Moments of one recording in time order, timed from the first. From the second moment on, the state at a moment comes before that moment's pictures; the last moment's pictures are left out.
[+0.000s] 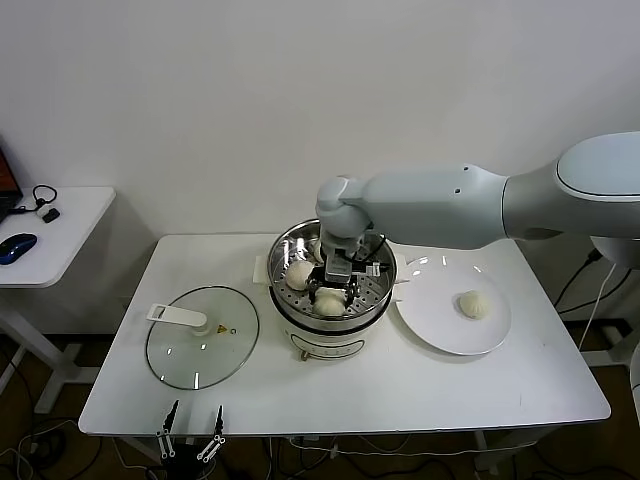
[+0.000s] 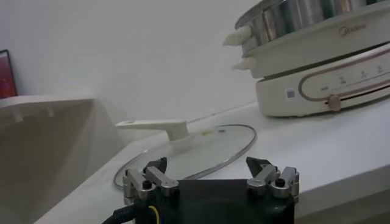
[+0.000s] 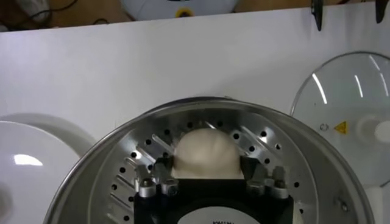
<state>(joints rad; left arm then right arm) 1.67 -1.59 -0.71 -1.49 0.27 -0.68 0.02 0.71 1.31 -1.65 1.32 0.07 0.45 -0.95</state>
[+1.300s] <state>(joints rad) 1.69 -1.59 -0.71 -1.51 0.28 -0.69 0.02 1.00 1.18 -1.88 1.19 0.29 0.53 -1.08</state>
